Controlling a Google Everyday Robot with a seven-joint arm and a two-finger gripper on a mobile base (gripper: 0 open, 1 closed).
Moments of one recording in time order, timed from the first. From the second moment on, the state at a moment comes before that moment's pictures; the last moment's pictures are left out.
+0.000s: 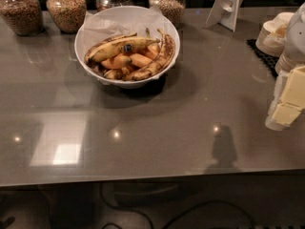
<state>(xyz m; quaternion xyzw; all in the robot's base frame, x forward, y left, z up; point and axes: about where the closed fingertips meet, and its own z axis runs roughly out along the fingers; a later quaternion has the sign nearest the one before) 0.438 -0.217 0.976 -0.60 0.78 -0.03 0.16</state>
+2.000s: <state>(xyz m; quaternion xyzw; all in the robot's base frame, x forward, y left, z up) 0.581 -0.054 1.029 -0.69 0.62 0.03 0.38</state>
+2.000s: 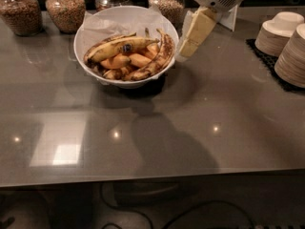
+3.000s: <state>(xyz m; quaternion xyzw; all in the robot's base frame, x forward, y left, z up) 0.621 -0.047 1.022 -0.73 0.58 0.01 0.36</state>
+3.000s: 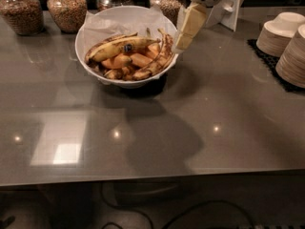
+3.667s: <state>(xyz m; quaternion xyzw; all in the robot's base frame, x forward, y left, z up) 0.659 -0.027 1.001 -0.76 0.54 0.01 0.35</state>
